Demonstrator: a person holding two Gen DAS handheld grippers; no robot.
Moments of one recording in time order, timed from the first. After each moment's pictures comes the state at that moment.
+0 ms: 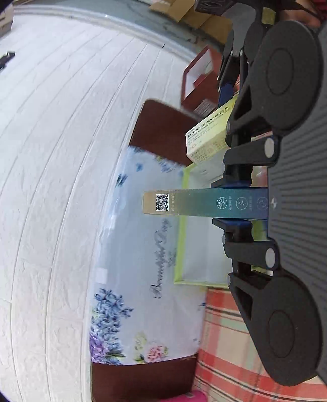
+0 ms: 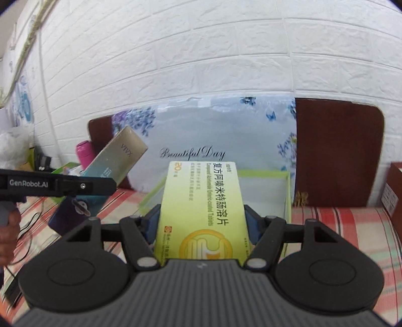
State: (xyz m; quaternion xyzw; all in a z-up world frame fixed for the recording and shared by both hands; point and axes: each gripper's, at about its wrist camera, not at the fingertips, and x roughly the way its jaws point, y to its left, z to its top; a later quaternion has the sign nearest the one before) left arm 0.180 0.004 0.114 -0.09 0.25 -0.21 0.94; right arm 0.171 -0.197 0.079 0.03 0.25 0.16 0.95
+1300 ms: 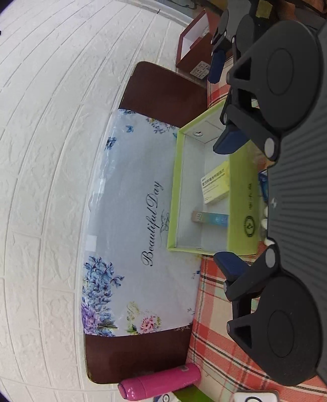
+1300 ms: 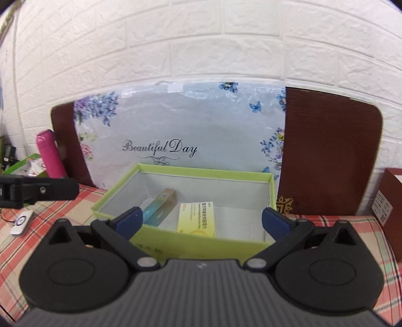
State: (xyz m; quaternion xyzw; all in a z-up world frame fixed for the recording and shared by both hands) left arm 0.160 0.005 0.083 -0.06 0.26 -0.13 0.96; right arm 0.165 -0.200 0.039 0.02 0.24 0.11 0.96
